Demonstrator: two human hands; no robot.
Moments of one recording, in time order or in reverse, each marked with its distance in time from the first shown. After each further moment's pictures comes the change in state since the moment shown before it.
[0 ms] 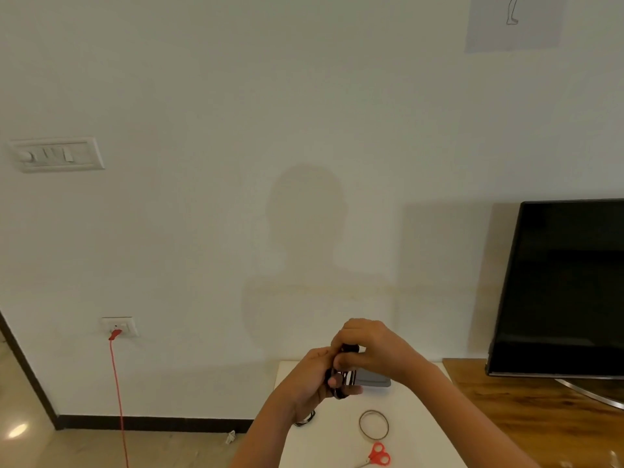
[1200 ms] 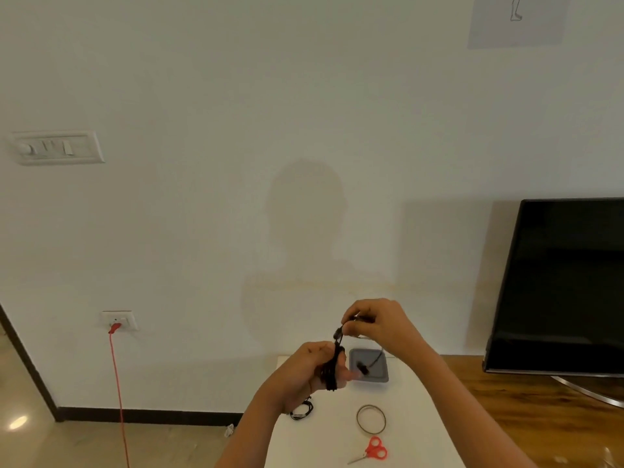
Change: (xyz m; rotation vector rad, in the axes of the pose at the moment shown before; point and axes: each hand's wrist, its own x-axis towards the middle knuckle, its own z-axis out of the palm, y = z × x) left_hand 0.000 -0.005 -0.019 0.017 -0.118 0.067; right_hand 0.002 -0.005 -0.021 0.344 0.136 0.451
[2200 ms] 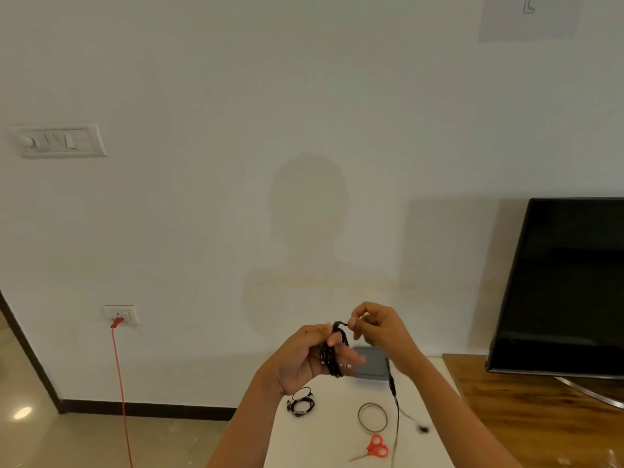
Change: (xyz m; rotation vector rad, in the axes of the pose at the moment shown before) left_hand 0.005 0.021 -0.003 -0.230 -0.082 0.056; right_hand 0.006 0.029 0.025 0.414 0.061 0.073
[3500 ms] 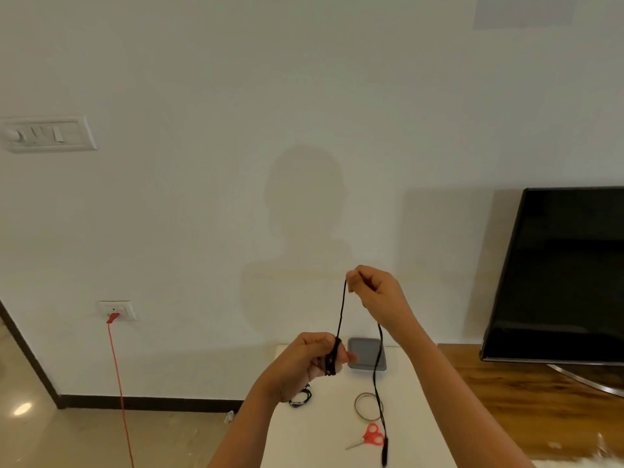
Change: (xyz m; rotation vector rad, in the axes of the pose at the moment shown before) left_hand -0.004 -0.028 -0.007 0.243 0.035 0.040; right_hand 0.005 -0.050 -0.003 -0.207 0.182 -0.154
